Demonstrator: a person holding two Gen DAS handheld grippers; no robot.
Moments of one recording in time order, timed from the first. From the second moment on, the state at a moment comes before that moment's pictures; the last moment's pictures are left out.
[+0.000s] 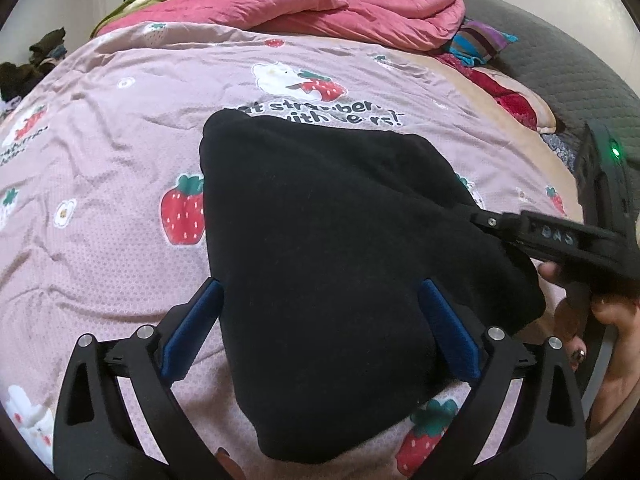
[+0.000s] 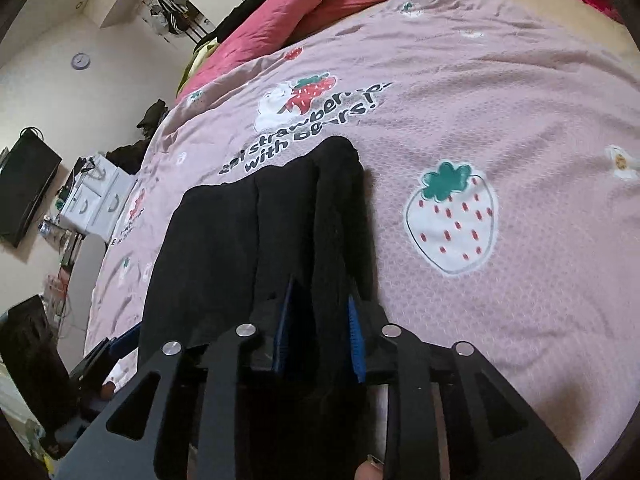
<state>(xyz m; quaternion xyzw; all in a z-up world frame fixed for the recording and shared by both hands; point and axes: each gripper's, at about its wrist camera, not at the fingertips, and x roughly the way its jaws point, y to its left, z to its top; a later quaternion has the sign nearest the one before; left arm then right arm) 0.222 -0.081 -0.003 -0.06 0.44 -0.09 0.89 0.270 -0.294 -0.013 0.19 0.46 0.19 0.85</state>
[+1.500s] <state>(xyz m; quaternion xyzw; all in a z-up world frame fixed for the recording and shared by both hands) 0.171 -0.043 -0.013 -0.11 0.44 -0.09 0.88 0.170 -0.281 0.002 0.14 0.40 0.12 0.90</state>
